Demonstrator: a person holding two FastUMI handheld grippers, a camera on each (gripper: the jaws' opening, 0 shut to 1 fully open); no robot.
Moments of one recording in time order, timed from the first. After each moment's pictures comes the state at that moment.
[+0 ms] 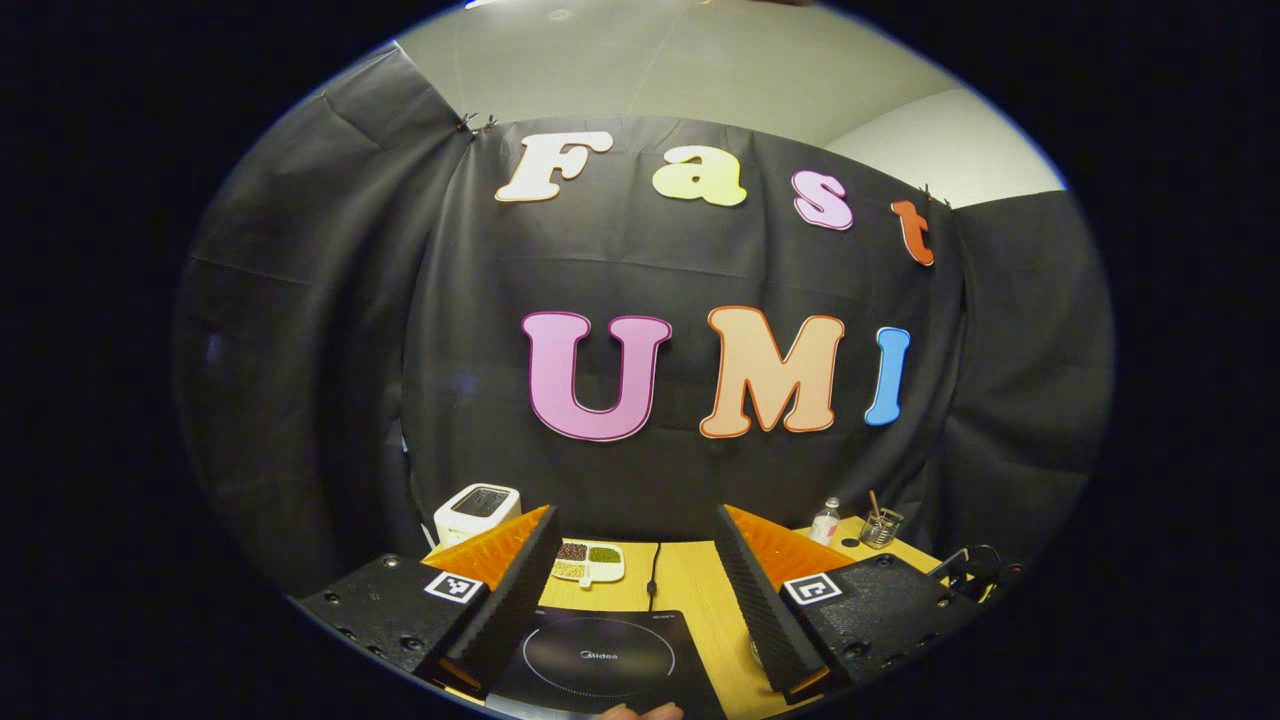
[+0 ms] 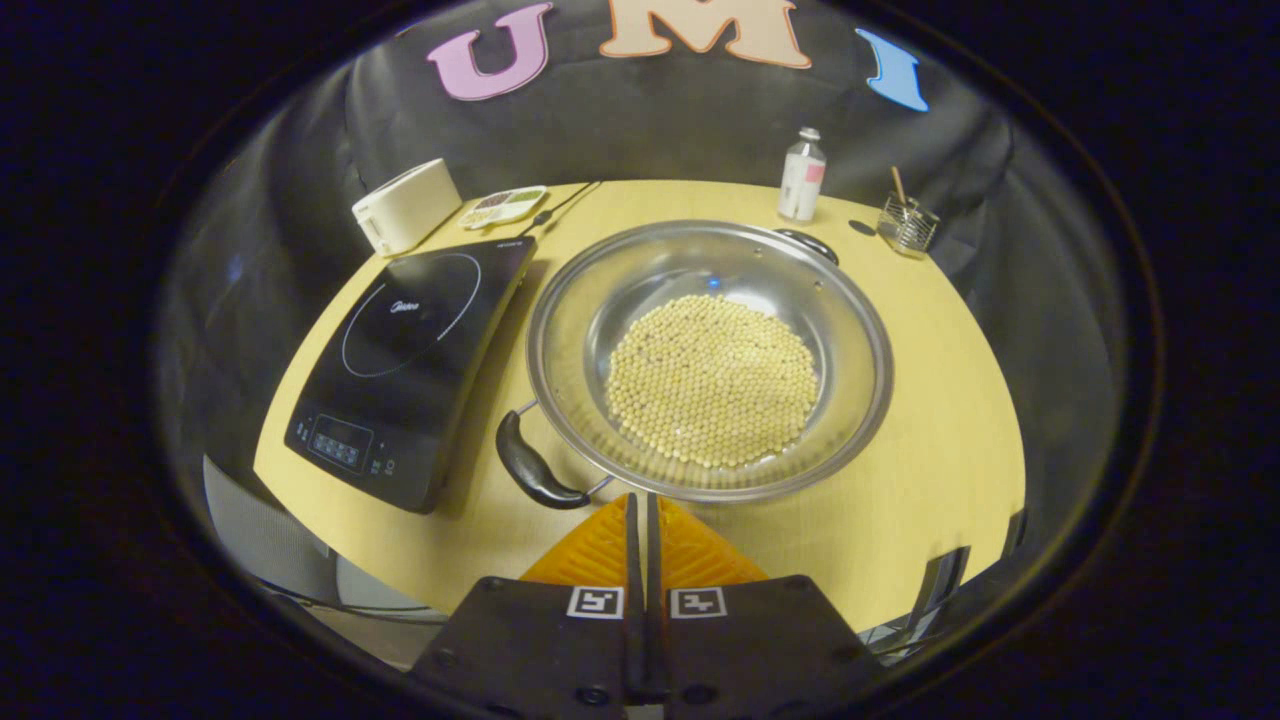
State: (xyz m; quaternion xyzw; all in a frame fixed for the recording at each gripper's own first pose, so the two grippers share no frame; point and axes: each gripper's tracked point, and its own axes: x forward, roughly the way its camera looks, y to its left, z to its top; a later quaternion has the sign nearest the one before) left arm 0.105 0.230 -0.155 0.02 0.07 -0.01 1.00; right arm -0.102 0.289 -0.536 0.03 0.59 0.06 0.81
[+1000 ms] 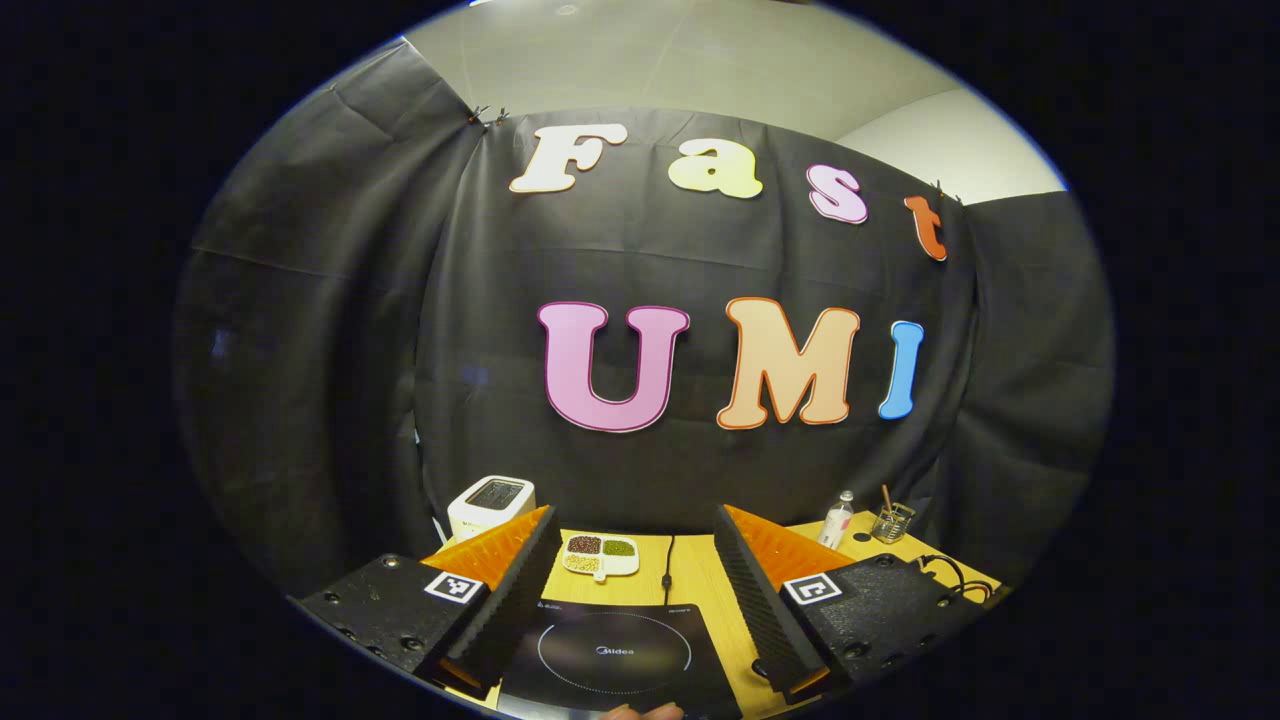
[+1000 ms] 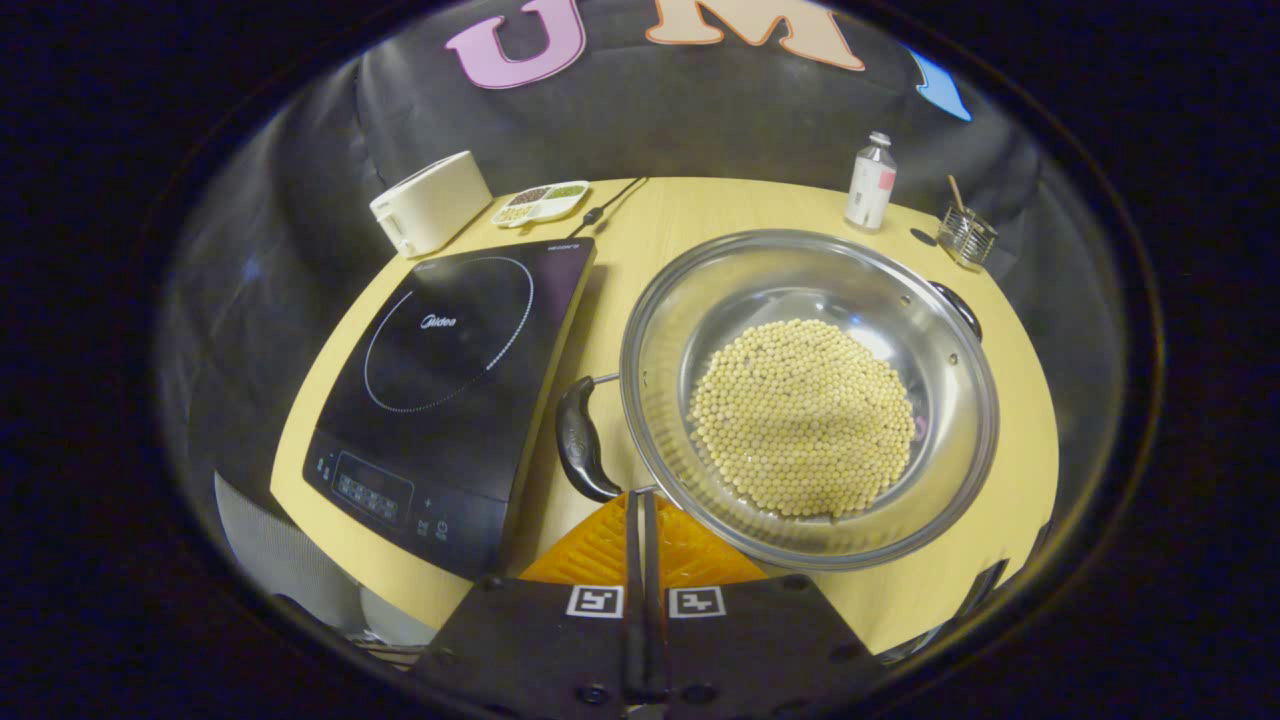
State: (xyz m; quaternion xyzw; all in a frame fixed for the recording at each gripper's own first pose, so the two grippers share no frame) left arm 0.105 0.254 -0.164 0.01 0.08 0.01 1.00; right arm -0.055 0.367 -0.548 0.06 0.59 0.08 0.80
